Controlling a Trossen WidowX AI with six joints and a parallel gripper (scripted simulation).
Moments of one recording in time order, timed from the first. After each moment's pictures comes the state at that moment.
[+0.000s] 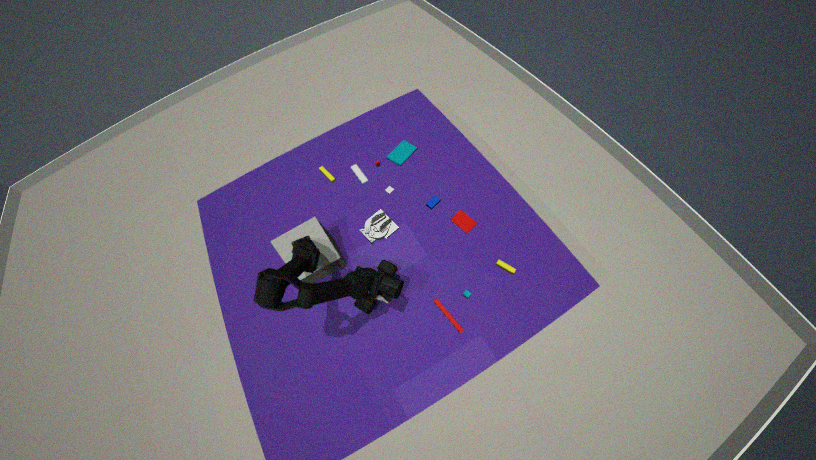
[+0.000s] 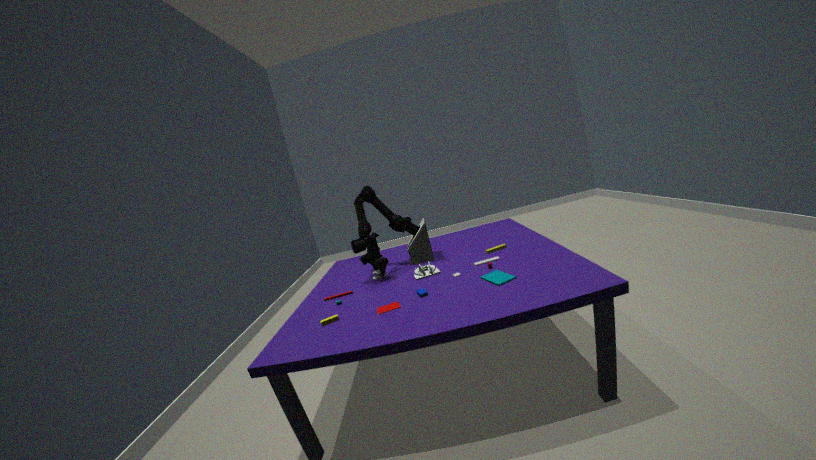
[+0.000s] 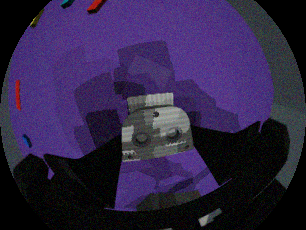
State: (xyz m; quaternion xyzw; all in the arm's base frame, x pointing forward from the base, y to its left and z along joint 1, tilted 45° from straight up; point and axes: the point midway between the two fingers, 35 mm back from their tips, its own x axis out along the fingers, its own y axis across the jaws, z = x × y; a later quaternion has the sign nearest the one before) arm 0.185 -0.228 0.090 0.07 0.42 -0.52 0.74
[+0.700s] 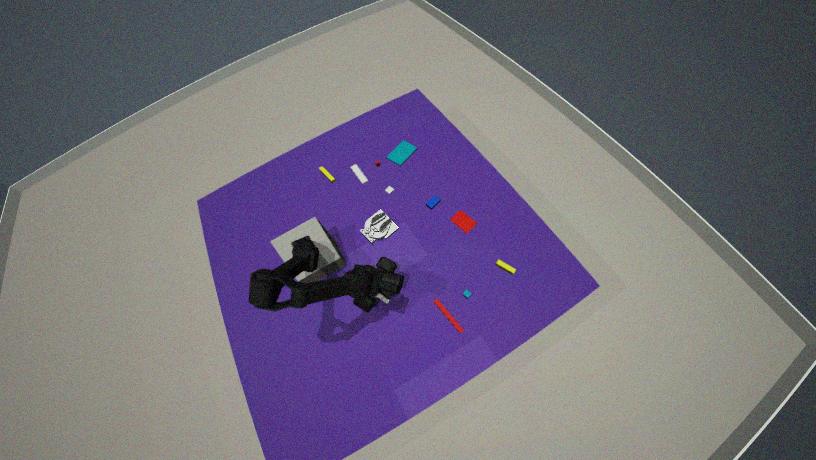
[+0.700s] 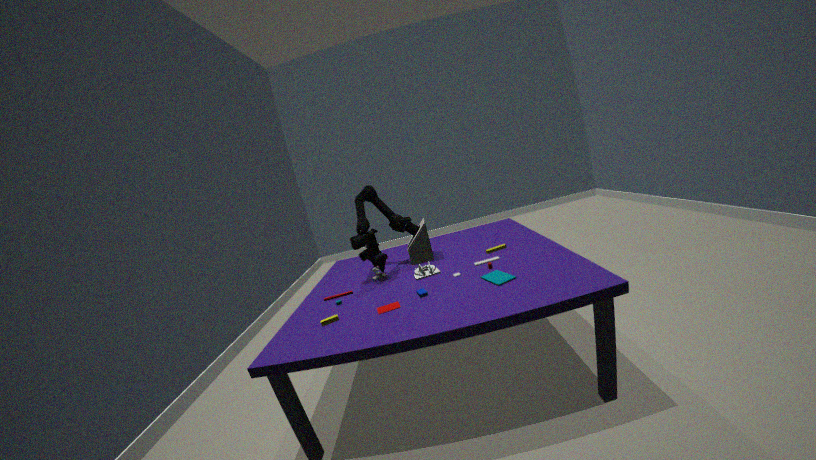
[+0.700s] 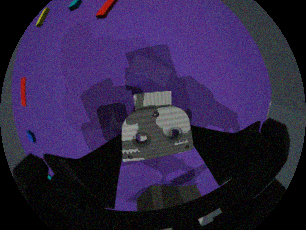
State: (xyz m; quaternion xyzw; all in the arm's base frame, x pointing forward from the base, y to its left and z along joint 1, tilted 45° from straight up) arm 0.186 -0.211 0.103 0.07 0.43 -0.52 0.73
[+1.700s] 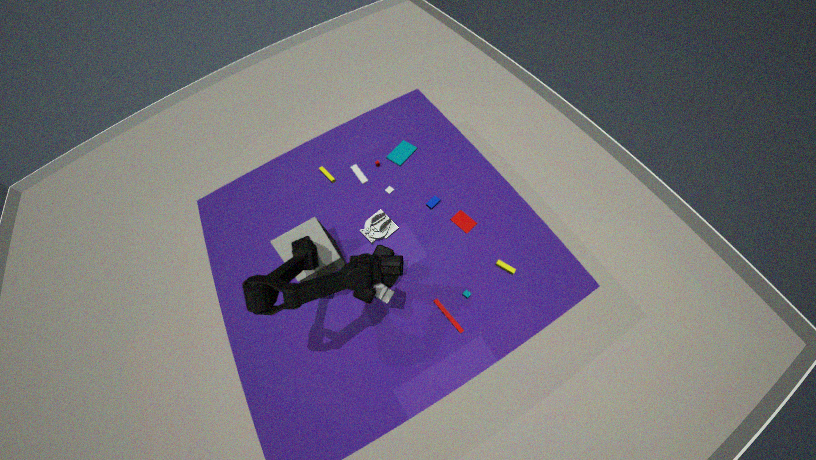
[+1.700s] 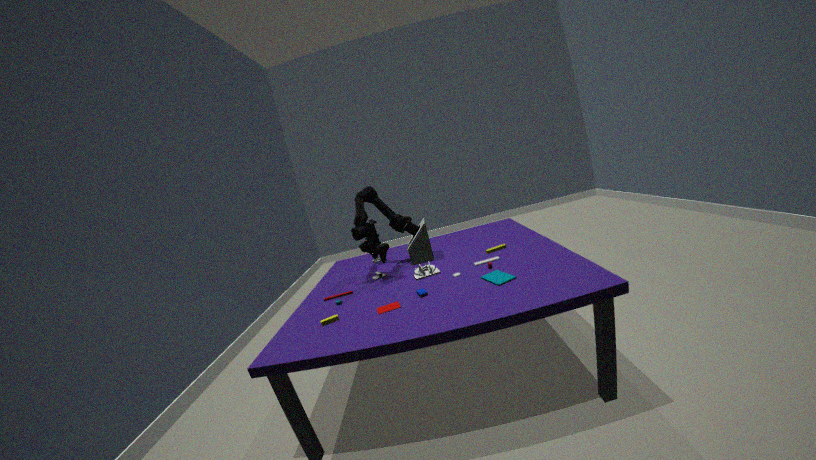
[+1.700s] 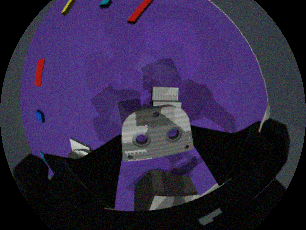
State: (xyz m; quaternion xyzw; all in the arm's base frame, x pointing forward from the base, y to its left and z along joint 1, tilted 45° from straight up) arm 0.196 -0.162 0.125 0.04 0.46 -0.48 0.74
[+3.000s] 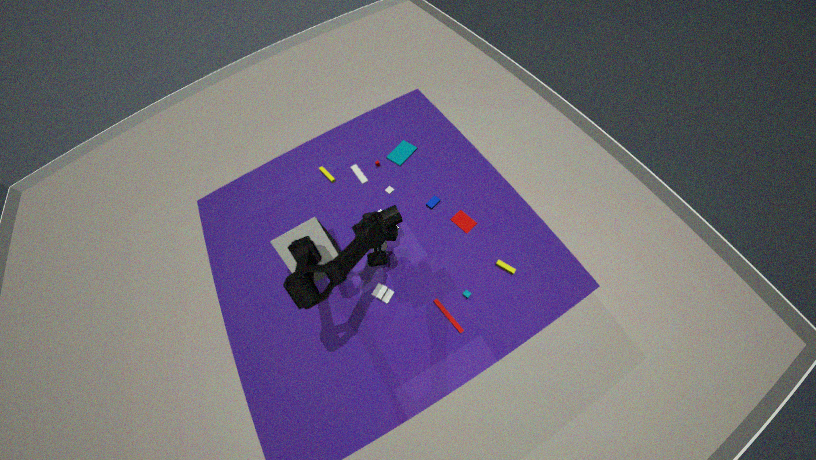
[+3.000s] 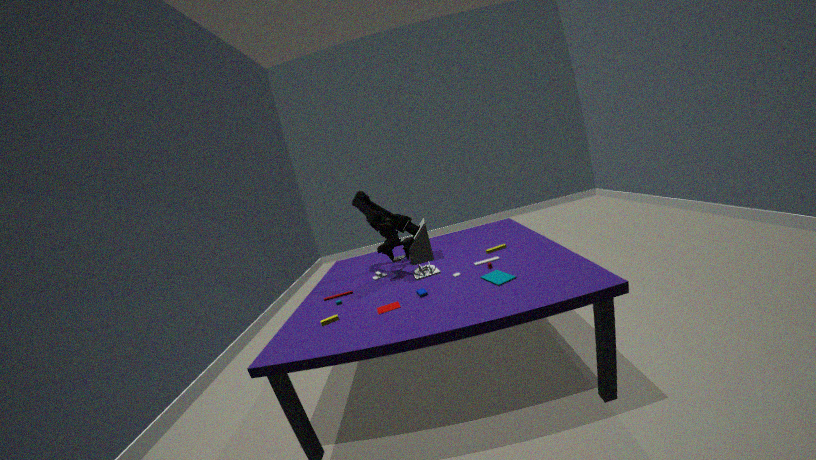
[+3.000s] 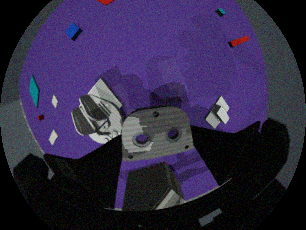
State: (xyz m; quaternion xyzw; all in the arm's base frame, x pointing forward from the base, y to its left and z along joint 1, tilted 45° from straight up) arm 0.244 -0.077 0.044 -0.15 0.60 -0.32 0.72
